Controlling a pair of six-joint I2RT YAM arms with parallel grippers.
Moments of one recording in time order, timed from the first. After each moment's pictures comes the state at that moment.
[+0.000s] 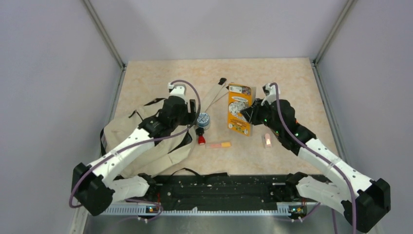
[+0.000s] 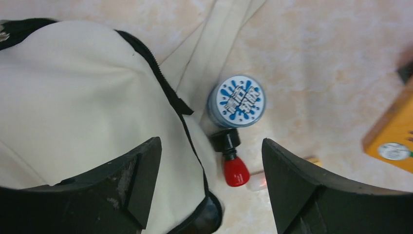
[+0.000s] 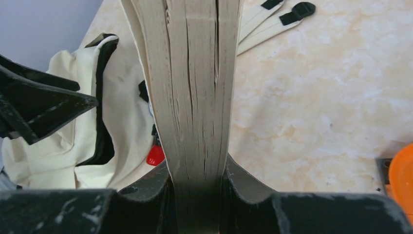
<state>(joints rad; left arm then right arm) -0.62 1.10 0.90 -0.35 -0.23 -0.42 0.59 0.96 0.75 -0.10 -0.01 0.44</state>
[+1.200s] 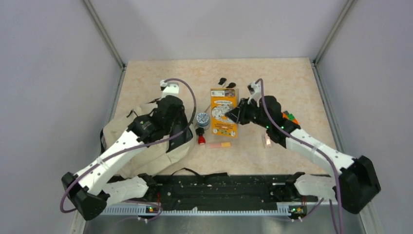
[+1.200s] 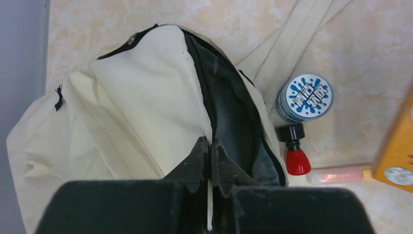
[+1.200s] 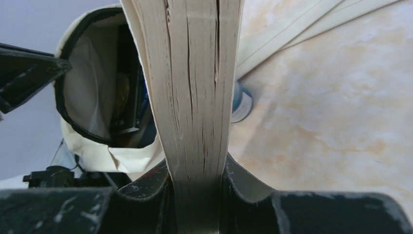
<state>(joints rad) -0.71 1.12 1.10 -0.73 -0.63 -0.38 0.61 1.10 0.75 0.05 -0.19 0.53</state>
